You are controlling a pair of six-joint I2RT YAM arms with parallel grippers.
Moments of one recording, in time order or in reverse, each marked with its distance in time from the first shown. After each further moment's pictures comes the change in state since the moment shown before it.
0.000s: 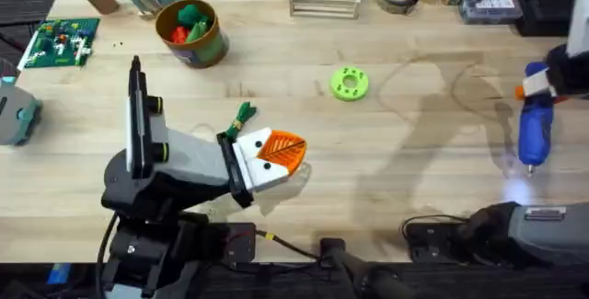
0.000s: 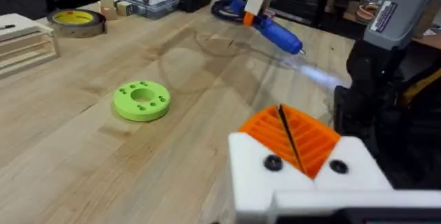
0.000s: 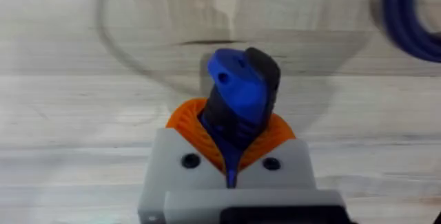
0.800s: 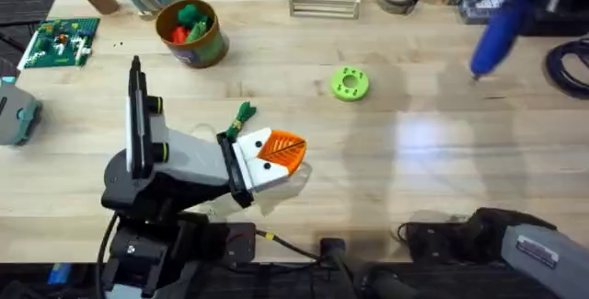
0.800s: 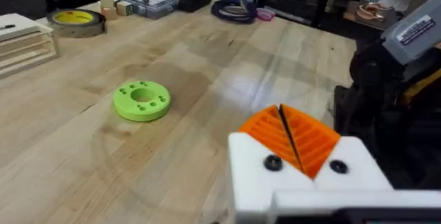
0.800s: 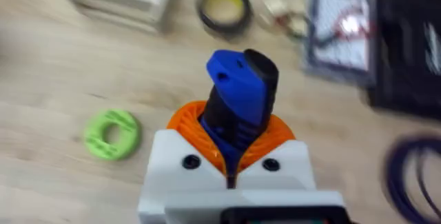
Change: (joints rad) left arm 0.000 0.000 0.000 0.000 0.000 0.000; right arm 0.379 -0.490 -0.002 0.286 -0.266 0.344
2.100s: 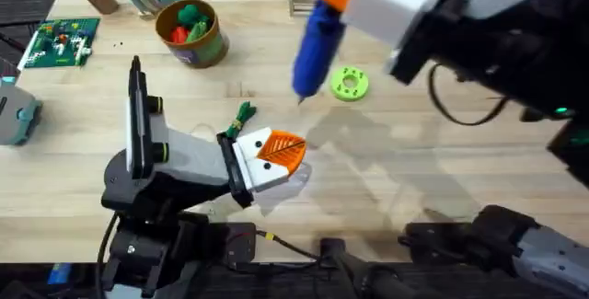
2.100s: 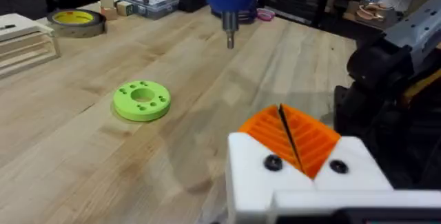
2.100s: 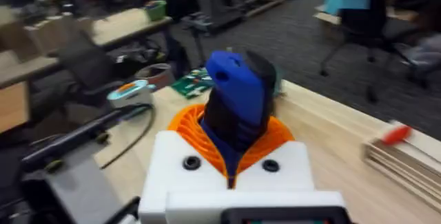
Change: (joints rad) left arm 0.000 0.000 0.000 0.000 0.000 0.000; right arm 0.901 -0.237 -0.422 0.869 0.058 0.435
